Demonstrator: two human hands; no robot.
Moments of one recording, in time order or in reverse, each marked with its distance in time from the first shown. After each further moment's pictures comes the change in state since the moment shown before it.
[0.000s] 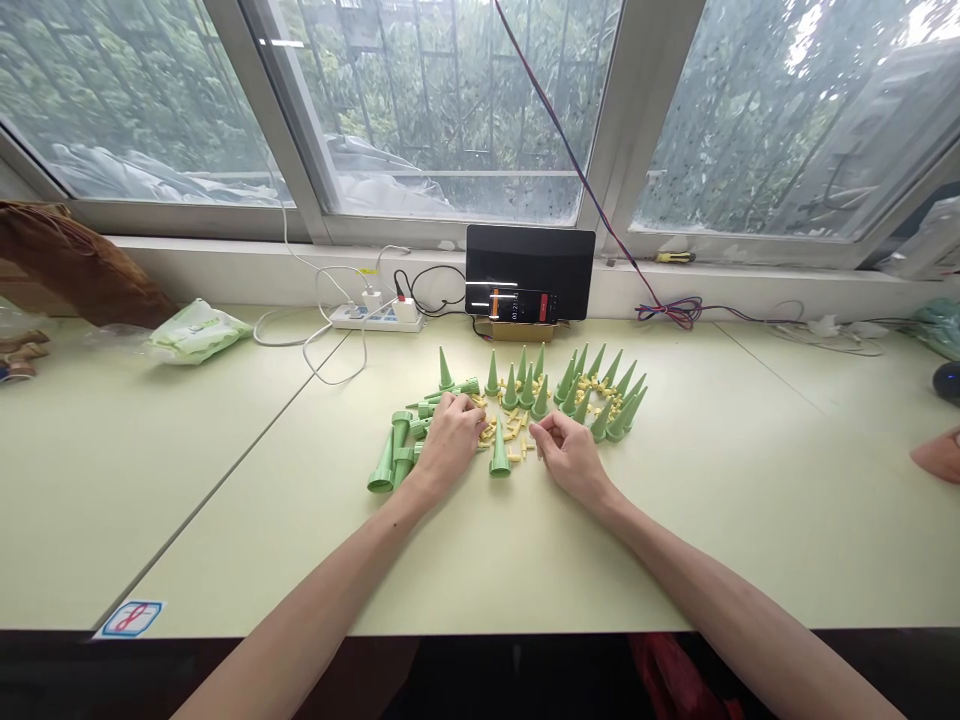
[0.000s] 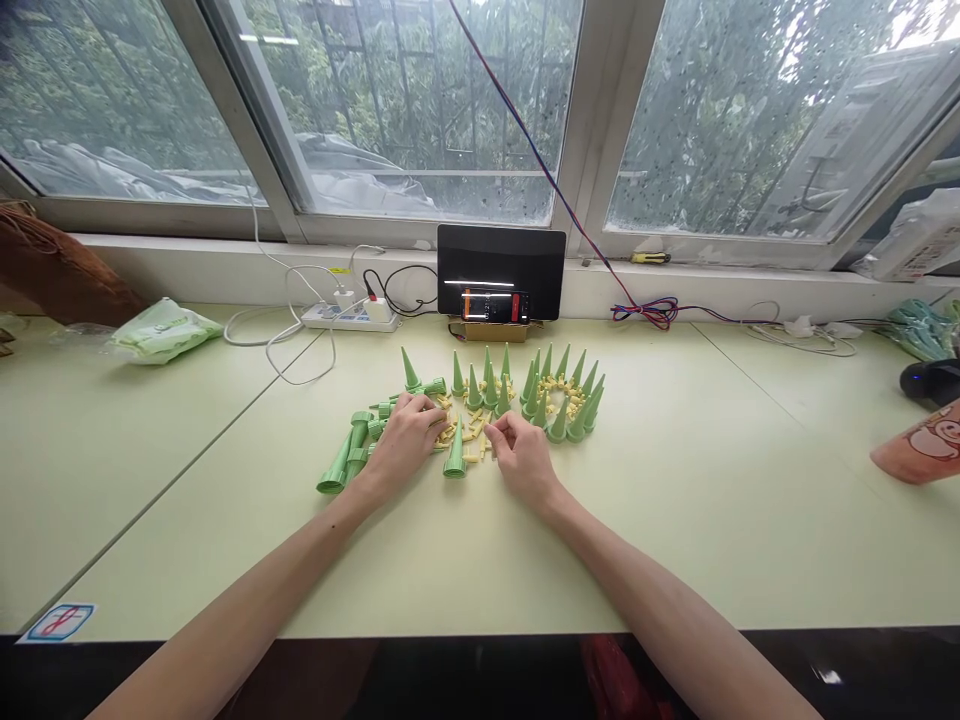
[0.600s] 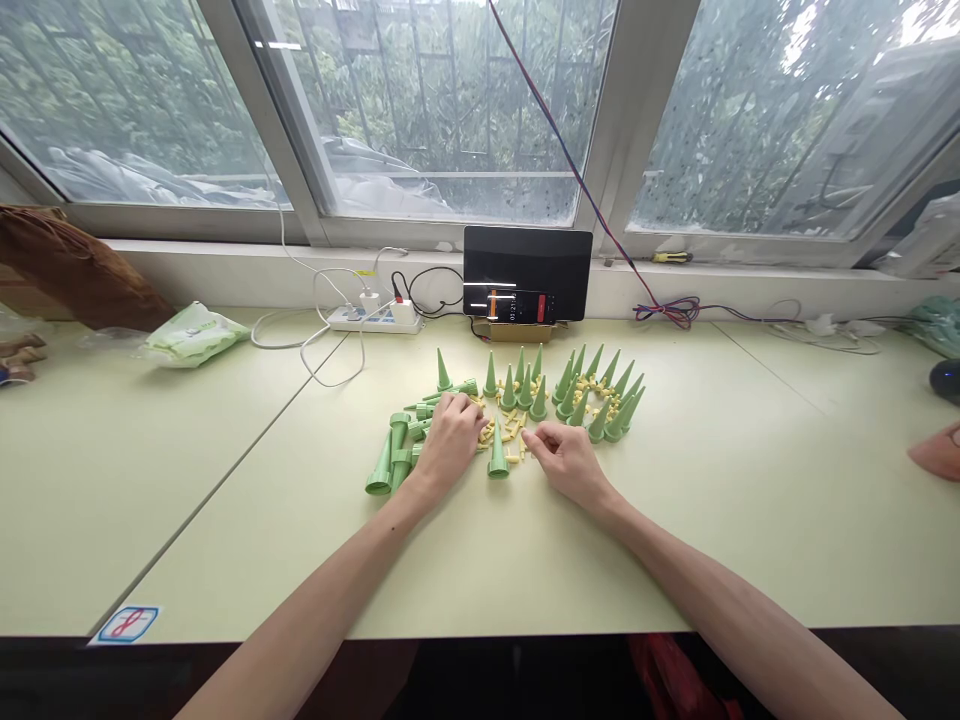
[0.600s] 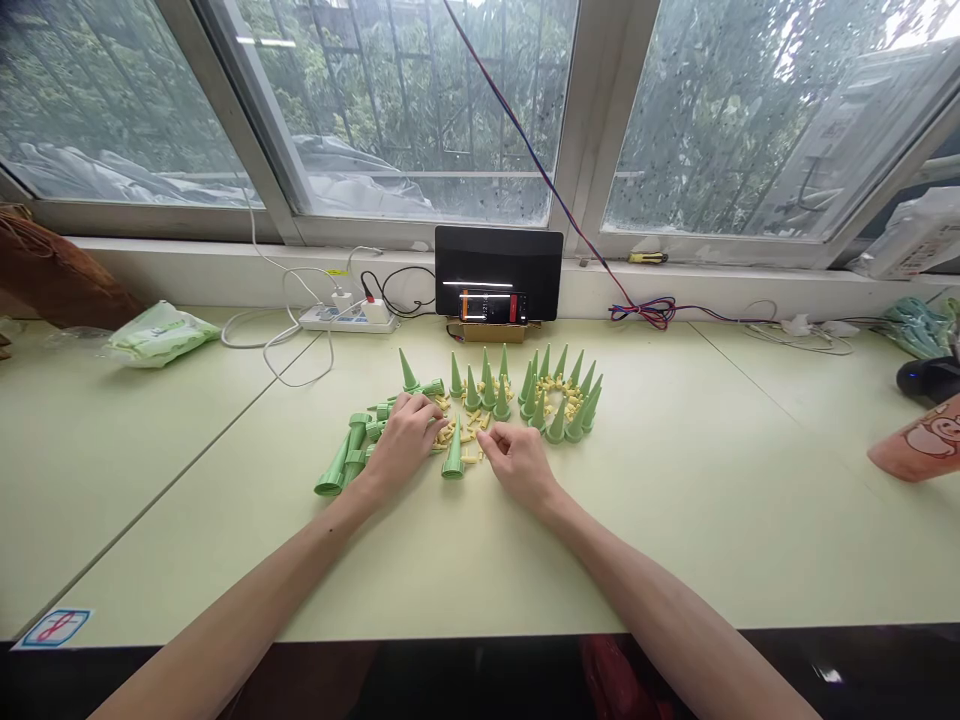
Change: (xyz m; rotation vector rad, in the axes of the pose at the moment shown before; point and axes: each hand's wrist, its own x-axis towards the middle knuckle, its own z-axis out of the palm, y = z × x) left_hand 0.000 0.000 0.002 0.009 0.046 0.023; right_hand -0.001 -0.005 0.000 -0.177 -0.001 -0.109
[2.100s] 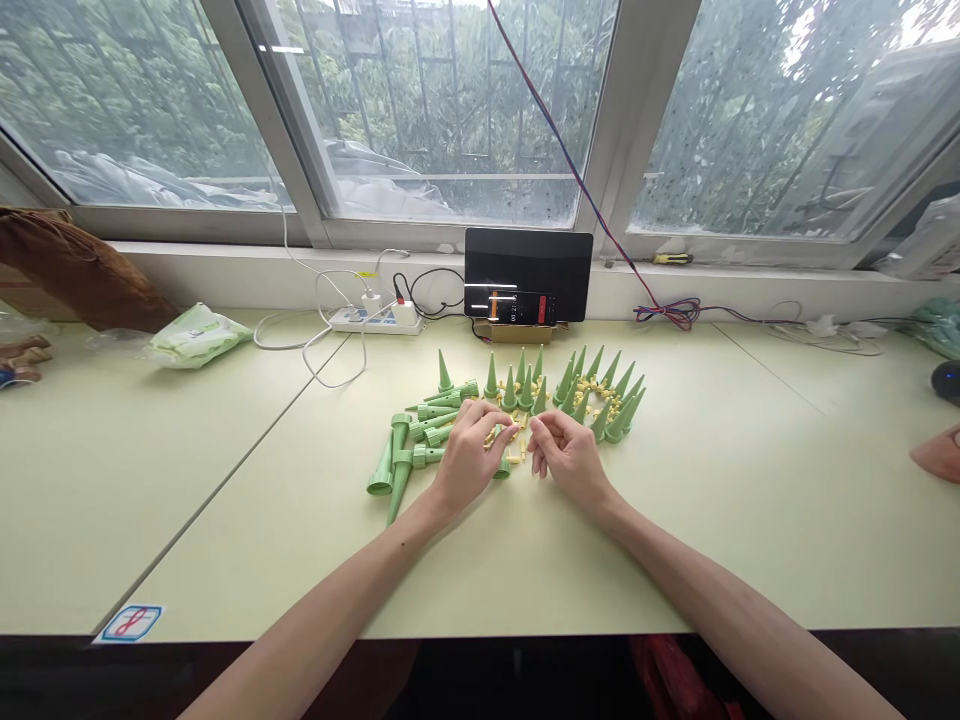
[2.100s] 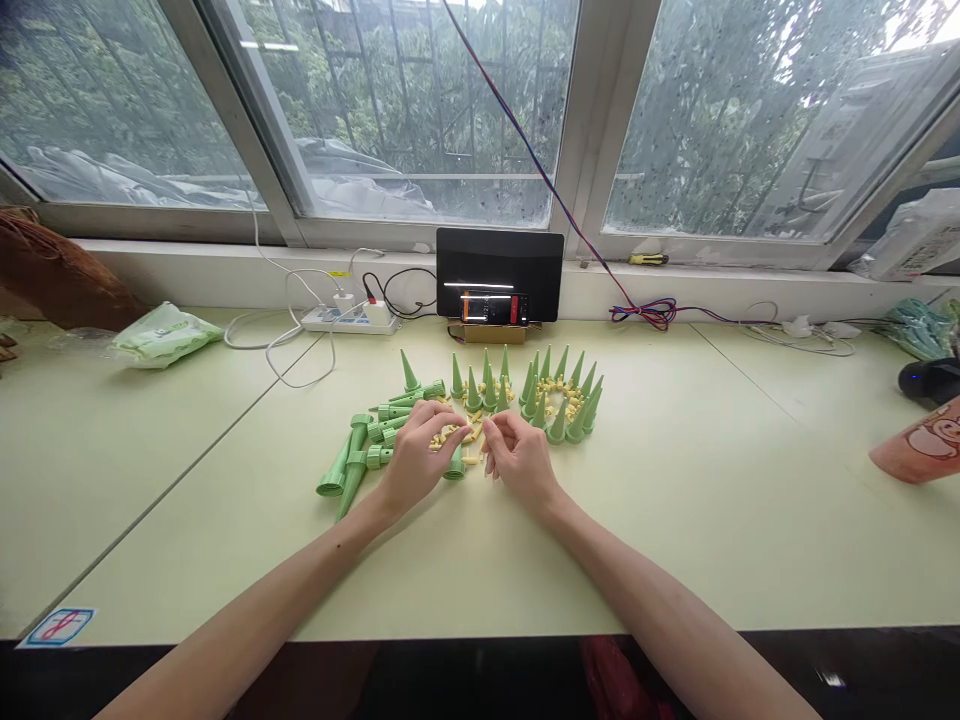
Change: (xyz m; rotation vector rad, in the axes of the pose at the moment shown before) left_hand -0.007 0.032 0.000 -0.348 0.261 0.129; right_hand -0.003 -0.004 0.002 0.430 0.018 0.085
